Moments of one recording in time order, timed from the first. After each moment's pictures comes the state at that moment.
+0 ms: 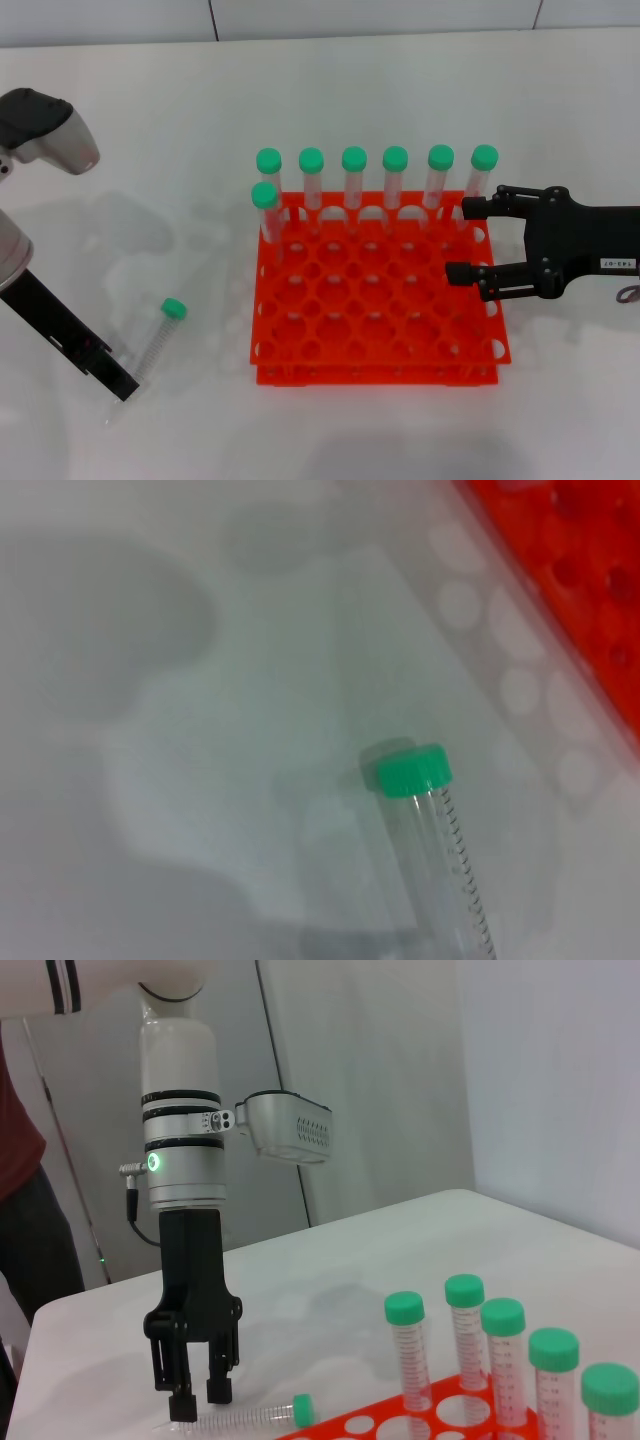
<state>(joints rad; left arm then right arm) -0.76 -2.02 1.06 0.84 2.75 1.77 -2.31 0.30 2.01 -1.19 -0.97 -1.63 -1.48 1.45</state>
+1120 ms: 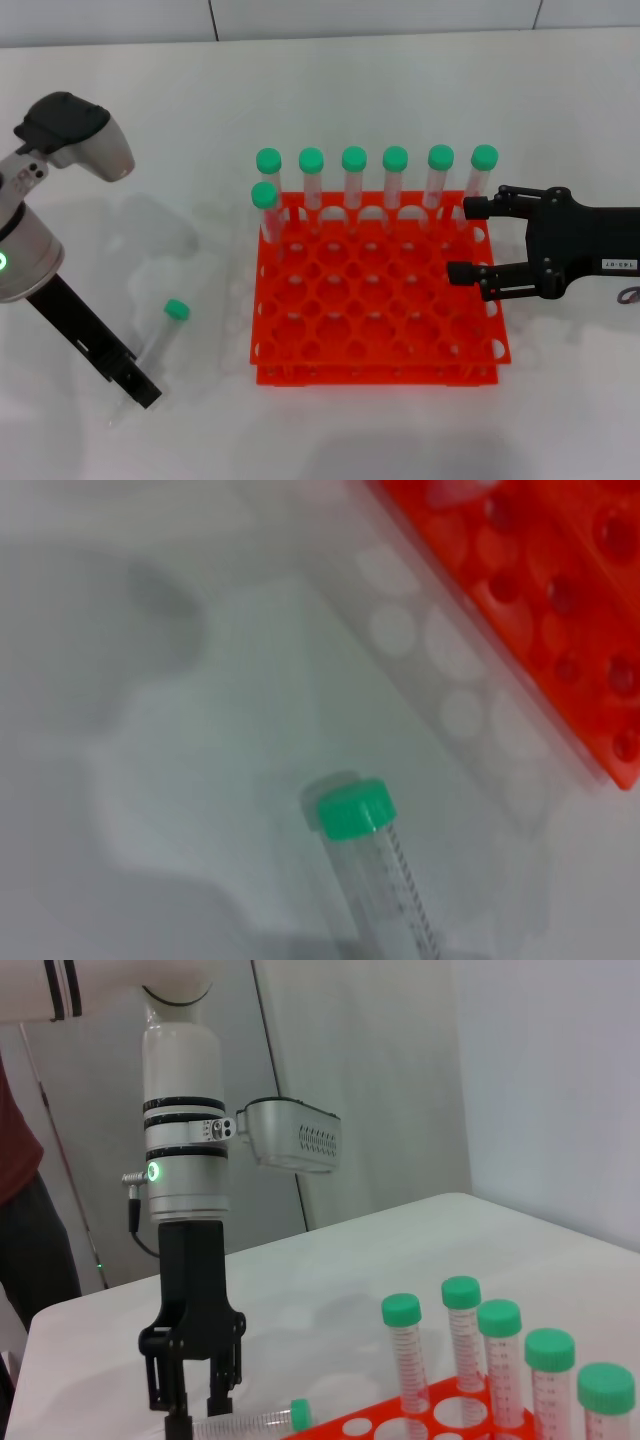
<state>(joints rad) -0.79 -2.05 1.08 0.83 2.75 1.77 -2.29 0.30 2.01 -1.18 -0.96 -1.62 -1.49 1.45</state>
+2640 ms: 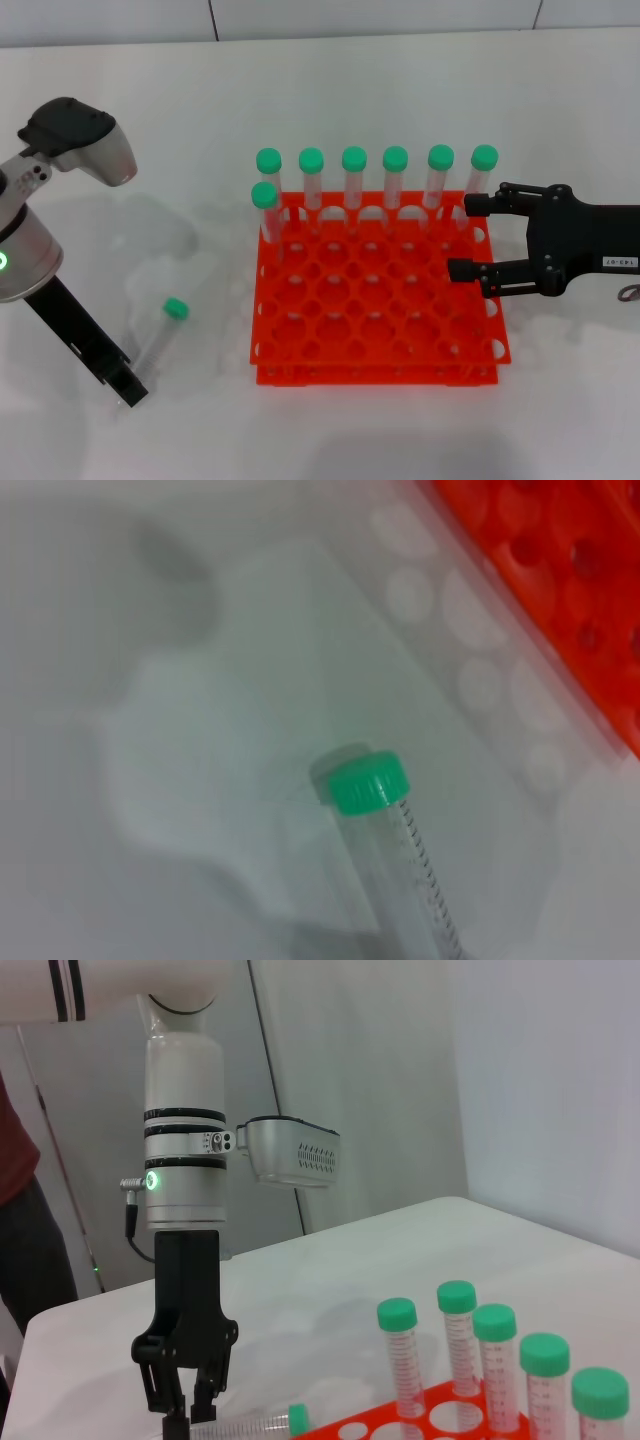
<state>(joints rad) -0.82 -2.04 1.09 0.77 2.78 1.75 -2.29 0.30 2.01 -1.18 -0.96 -1.62 -1.48 1.44</state>
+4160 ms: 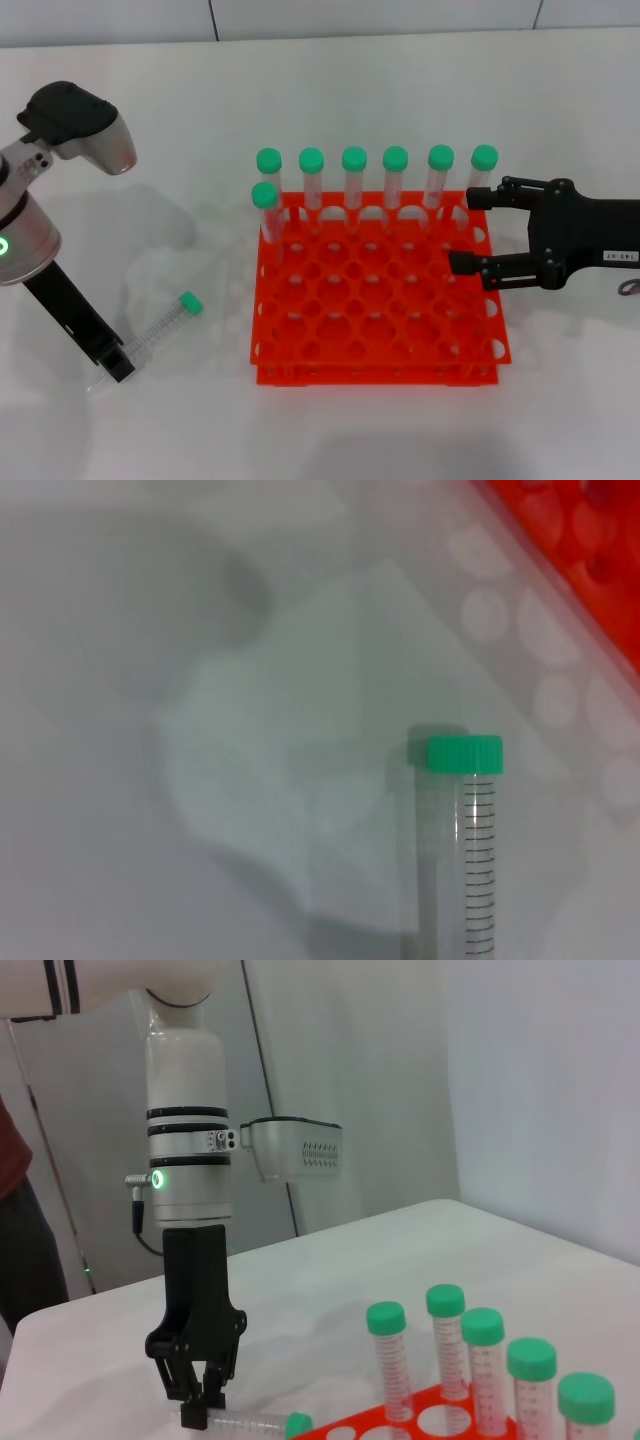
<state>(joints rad) -0.84 -2.04 1.09 0.76 2.83 1.70 -2.29 0.30 2.01 -1.17 -0.96 -1.62 -1.47 1.44</state>
